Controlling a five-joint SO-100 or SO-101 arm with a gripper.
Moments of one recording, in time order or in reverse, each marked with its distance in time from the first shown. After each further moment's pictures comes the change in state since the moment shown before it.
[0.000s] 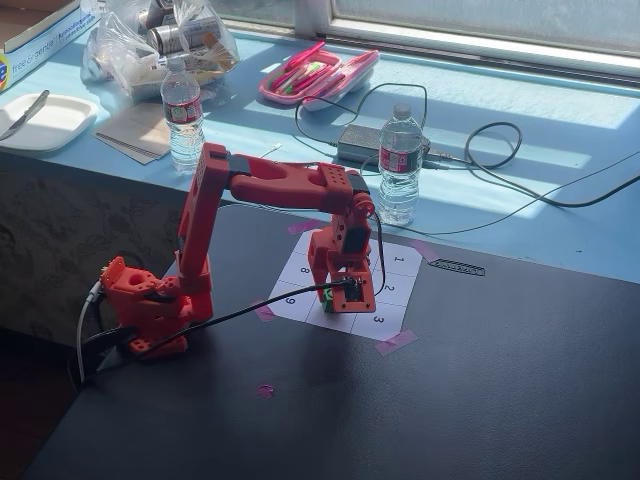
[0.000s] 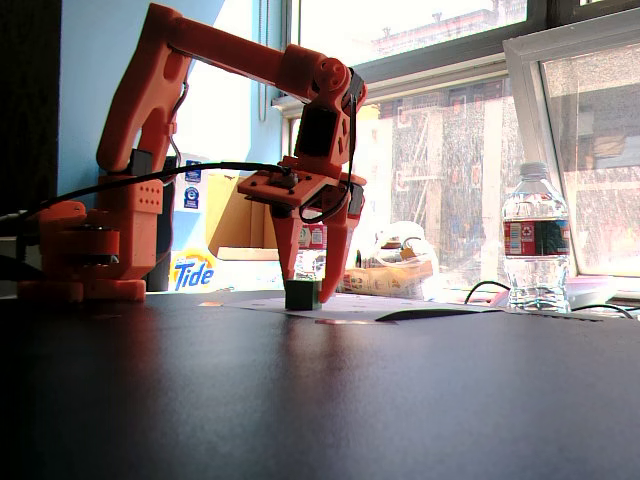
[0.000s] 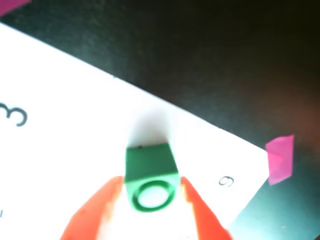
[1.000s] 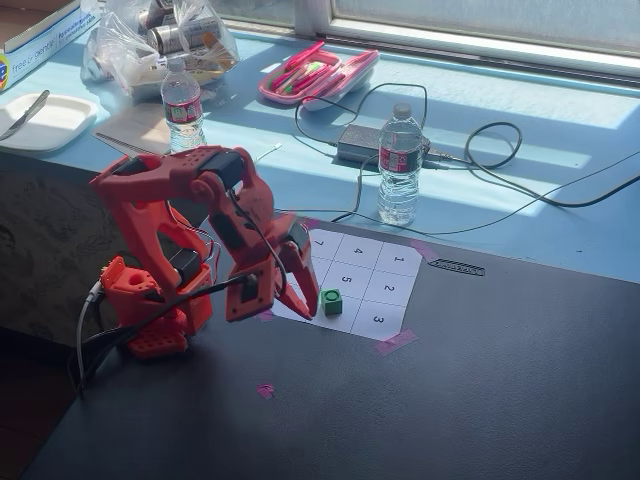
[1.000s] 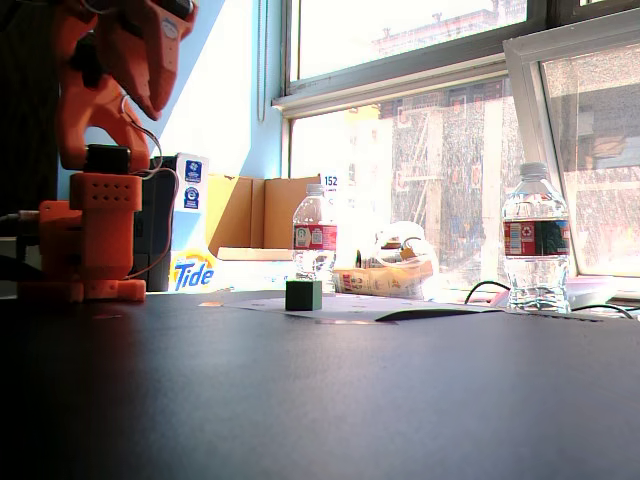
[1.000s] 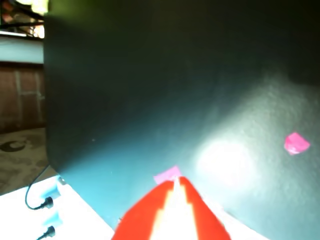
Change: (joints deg) arm 42.2 61.4 27.1 -14.9 -21.4
